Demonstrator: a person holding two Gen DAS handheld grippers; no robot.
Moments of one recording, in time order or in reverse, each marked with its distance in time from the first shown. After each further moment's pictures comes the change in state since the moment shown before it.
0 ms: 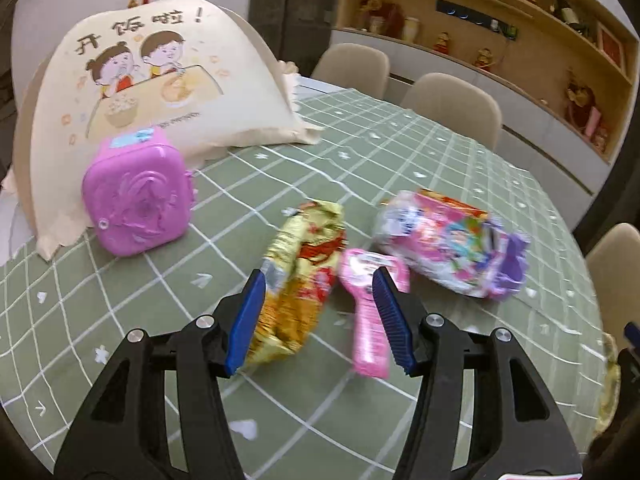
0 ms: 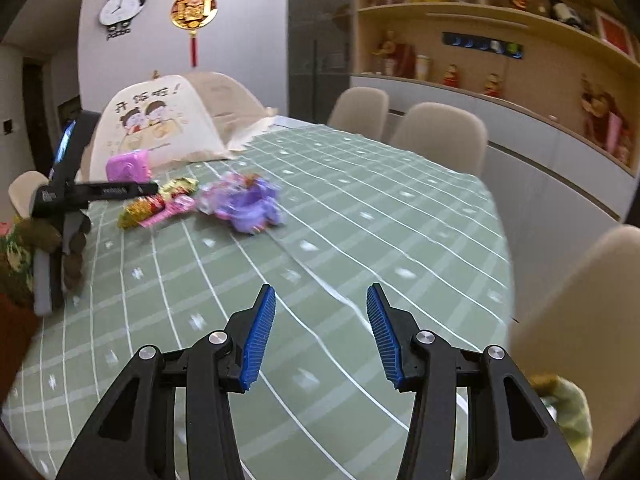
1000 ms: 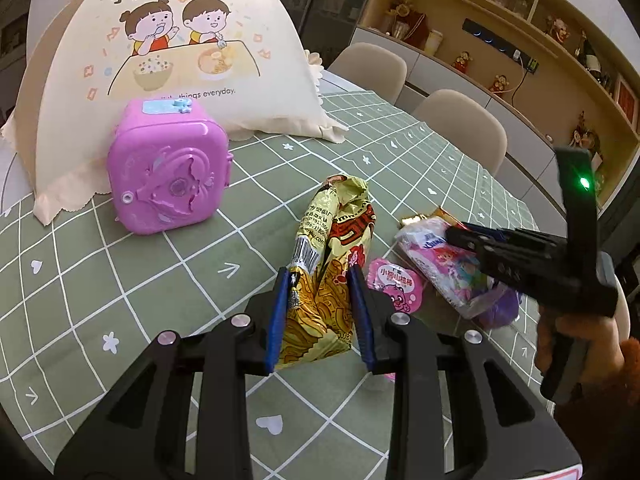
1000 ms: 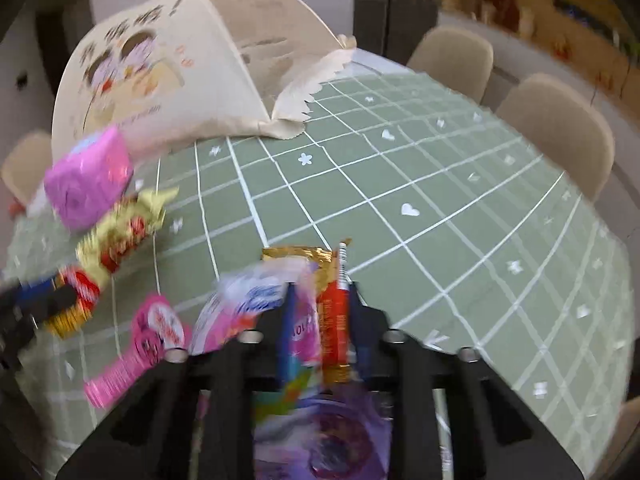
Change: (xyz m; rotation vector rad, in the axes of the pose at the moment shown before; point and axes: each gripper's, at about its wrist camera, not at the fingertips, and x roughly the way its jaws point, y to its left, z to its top) left arm -0.007 0.037 0.004 -0.167 0.043 -0.085; right arm 0.221 0.090 0.128 -0.166 0.288 0.120
